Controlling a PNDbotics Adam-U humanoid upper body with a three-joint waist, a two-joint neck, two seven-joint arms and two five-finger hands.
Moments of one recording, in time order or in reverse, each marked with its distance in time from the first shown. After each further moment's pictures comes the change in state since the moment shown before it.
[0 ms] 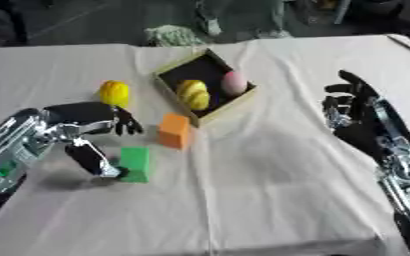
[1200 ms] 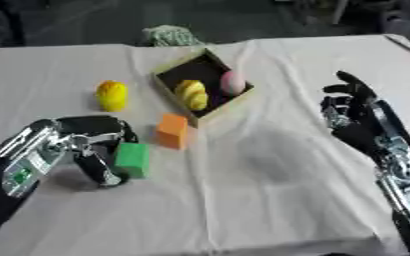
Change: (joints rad) left arm -0.009 -0.042 -0.014 0.046 -0.021 -0.012 0.058; right arm 0.001 0.000 0.000 0.006 0.000 0.000 0.000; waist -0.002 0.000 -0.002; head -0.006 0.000
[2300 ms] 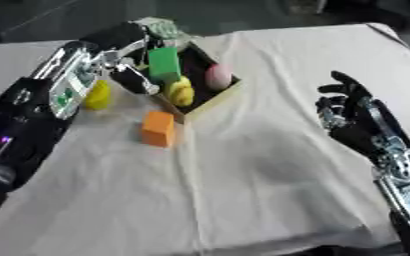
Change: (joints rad) left arm -0.386 -0.244 0.172 0.421 -0.220 0.053 0.264; right arm -0.036 0.014 0.034 0.006 -0.009 -0.001 0.033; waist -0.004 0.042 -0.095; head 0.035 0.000
